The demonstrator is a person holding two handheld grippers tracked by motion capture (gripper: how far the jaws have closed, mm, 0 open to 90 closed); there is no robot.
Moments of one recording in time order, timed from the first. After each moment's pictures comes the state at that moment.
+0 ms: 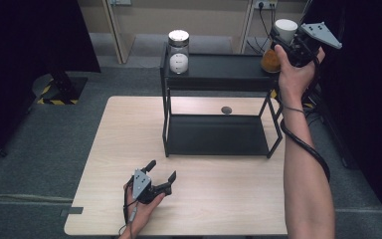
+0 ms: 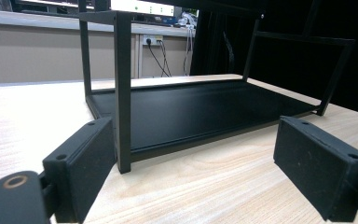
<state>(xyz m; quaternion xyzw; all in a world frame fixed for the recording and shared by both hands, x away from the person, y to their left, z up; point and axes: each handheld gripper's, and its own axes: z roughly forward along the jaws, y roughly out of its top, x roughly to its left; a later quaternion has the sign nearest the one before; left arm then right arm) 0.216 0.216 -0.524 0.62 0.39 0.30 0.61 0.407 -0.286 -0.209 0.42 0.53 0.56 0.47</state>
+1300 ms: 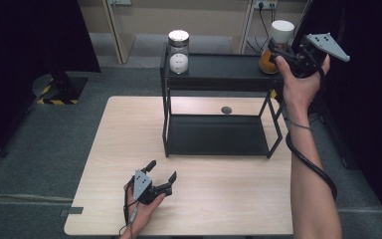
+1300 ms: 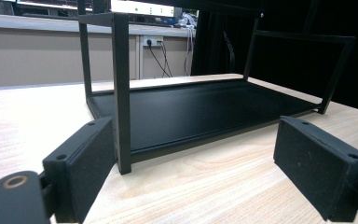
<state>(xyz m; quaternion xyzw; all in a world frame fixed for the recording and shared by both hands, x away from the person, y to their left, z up) 0.215 0.214 -0.524 0.62 0.39 0.31 0.61 0.370 -0.296 -0.217 0.42 0.53 0.58 0.45</state>
